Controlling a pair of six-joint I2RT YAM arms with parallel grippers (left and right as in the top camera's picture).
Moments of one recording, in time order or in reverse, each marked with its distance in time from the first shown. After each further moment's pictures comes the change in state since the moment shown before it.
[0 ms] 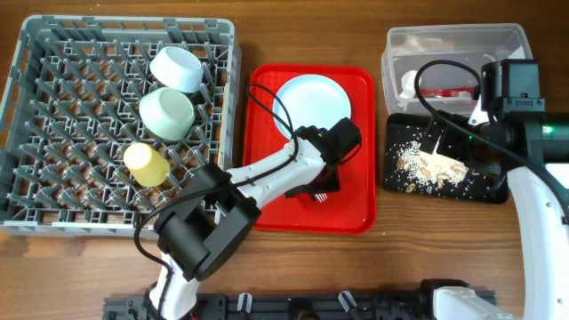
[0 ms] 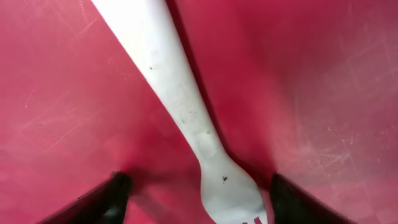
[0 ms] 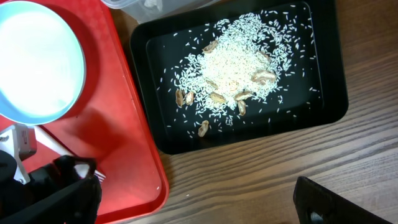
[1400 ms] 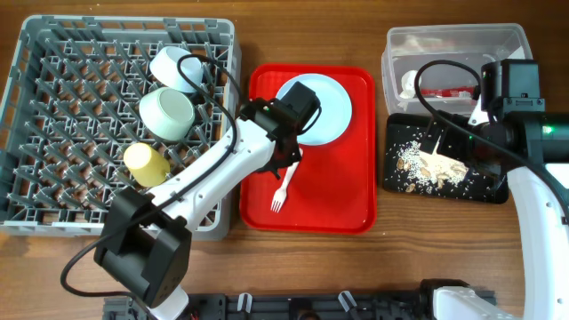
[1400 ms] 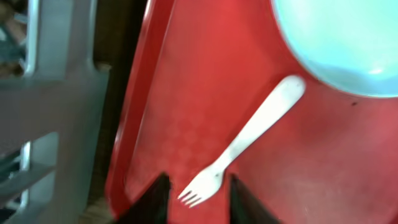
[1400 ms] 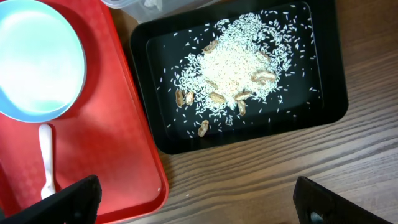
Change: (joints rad) left arm 0.180 -0.252 0.003 -0.198 -0.113 0.046; right arm 0.000 0.000 0.000 0.000 0.000 -0.001
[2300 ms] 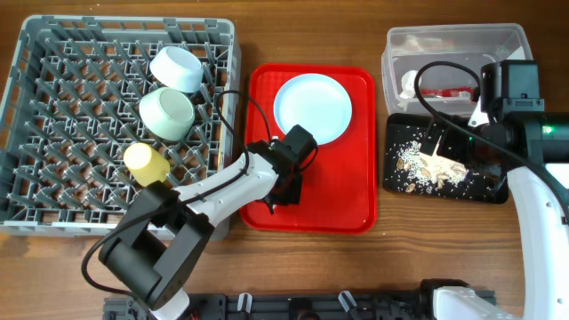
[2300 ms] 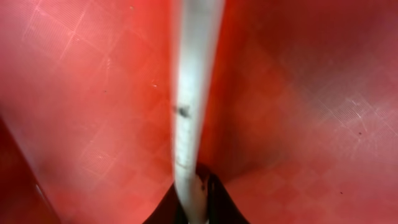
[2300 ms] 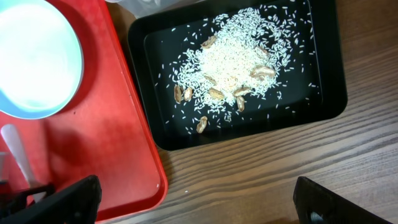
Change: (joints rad) left arm -0.055 0.007 -0.355 0.359 0.172 0.365; right arm 0.000 0.000 0.000 -0.014 0.000 0.001
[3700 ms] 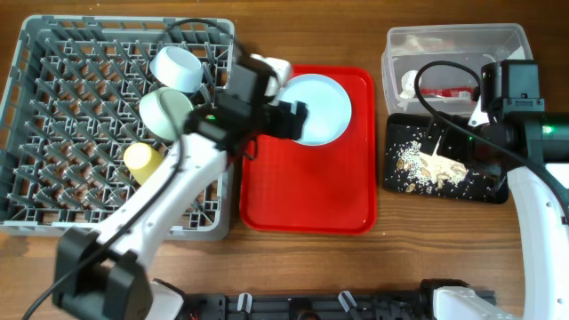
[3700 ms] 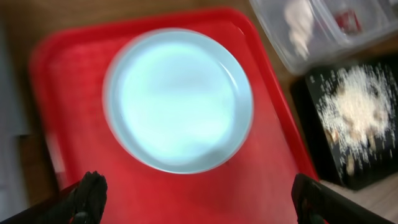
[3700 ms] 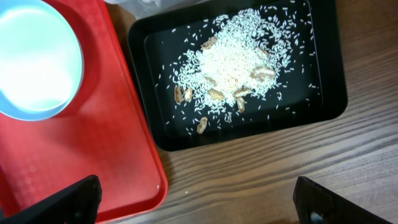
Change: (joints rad) left arm 0.210 -0.212 0.182 0.230 0.117 0.319; right arm 0.000 0.000 0.000 0.004 0.000 0.000
